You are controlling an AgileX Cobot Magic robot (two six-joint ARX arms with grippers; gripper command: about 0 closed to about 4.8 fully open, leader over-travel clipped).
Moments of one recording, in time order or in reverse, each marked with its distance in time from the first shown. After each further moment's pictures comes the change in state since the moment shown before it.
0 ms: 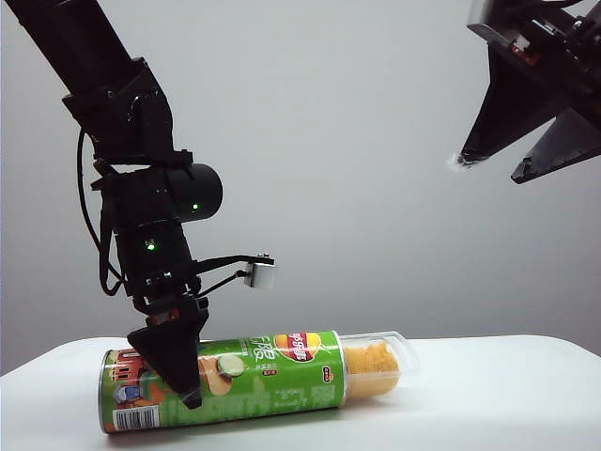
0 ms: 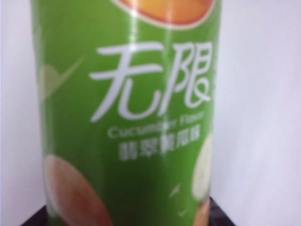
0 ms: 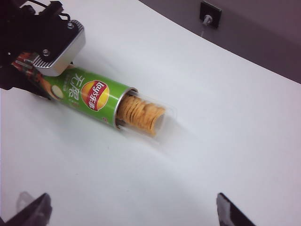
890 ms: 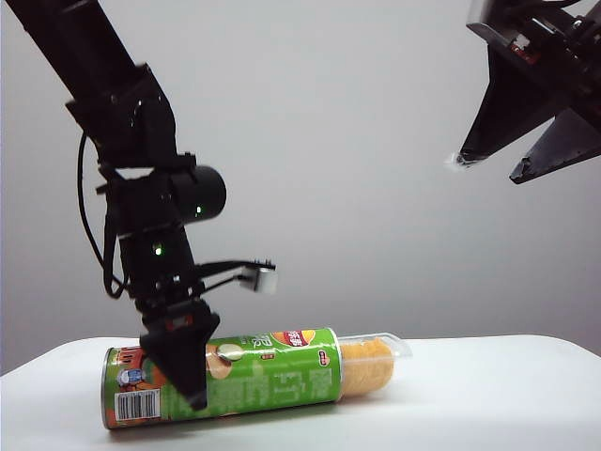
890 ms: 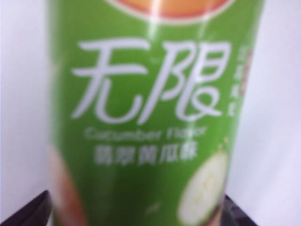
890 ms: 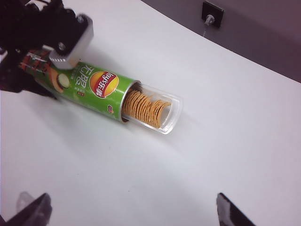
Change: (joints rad) left arm -0.008 0.002 0.000 0.036 -0.057 -0.121; right arm 0.000 0.001 0.000 0.000 -0.006 0.000
